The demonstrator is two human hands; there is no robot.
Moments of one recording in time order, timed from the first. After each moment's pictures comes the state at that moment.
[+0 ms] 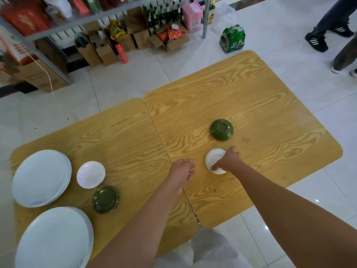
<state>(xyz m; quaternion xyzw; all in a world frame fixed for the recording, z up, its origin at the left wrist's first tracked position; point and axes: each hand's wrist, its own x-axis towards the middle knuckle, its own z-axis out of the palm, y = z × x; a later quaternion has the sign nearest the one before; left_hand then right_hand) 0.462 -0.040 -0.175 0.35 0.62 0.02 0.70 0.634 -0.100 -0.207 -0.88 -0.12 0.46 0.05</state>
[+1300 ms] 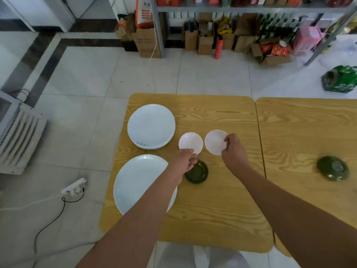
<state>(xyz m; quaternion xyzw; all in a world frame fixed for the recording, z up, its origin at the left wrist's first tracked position) 0.164 0.047 -0.127 0.19 0.67 0.21 0.69 0.348 0.045 -0.172 -0.79 -0.49 0.32 0.20</state>
